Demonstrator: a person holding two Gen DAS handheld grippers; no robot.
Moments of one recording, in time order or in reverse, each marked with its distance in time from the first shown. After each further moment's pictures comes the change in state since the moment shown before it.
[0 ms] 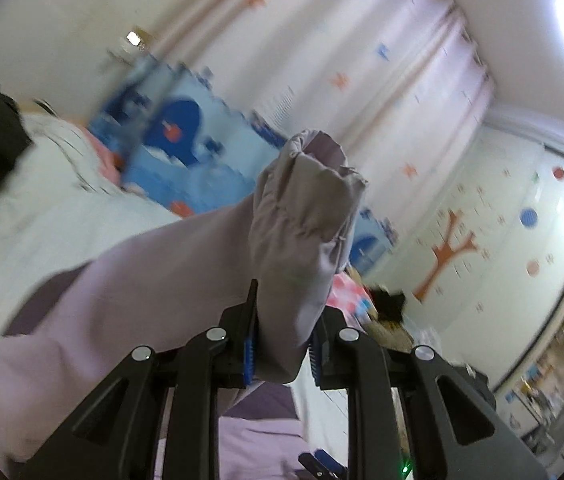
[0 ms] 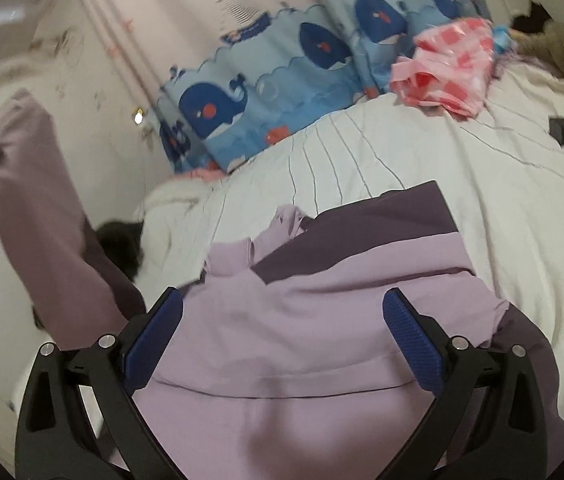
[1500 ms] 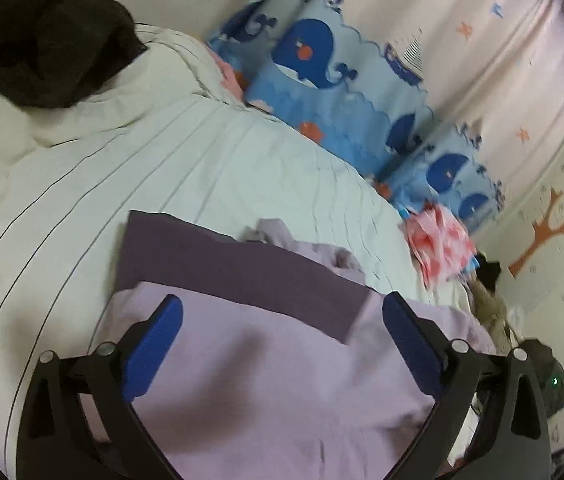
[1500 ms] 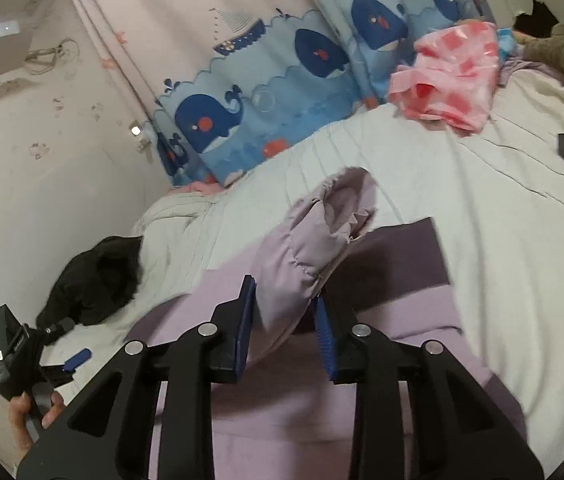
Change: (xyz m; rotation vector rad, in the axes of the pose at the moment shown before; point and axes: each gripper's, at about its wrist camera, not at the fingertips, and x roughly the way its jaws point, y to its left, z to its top) left arm 0.001 0.144 -0.086 -0.134 0.164 0.381; right arm 0.022 -0.041 0.026 0.041 0.041 -0.027
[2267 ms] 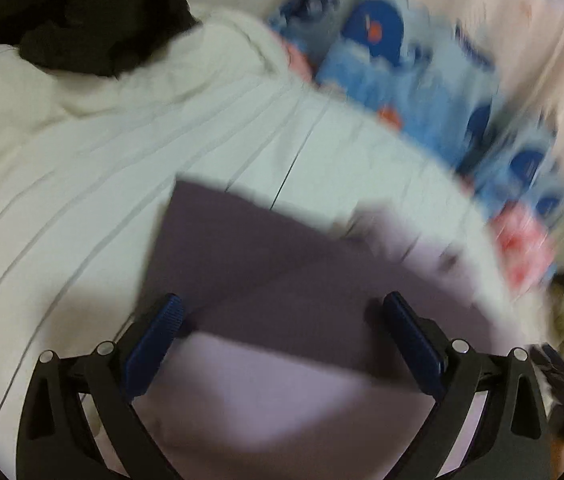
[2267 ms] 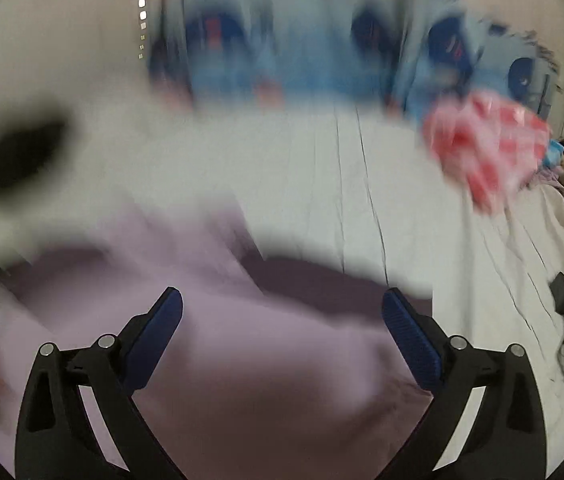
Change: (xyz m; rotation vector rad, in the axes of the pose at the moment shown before) left arm 0.100 0.047 -0.019 0.048 0.027 0.258; right arm 0.166 0.012 -0.007 -0.495 0.288 -0.276
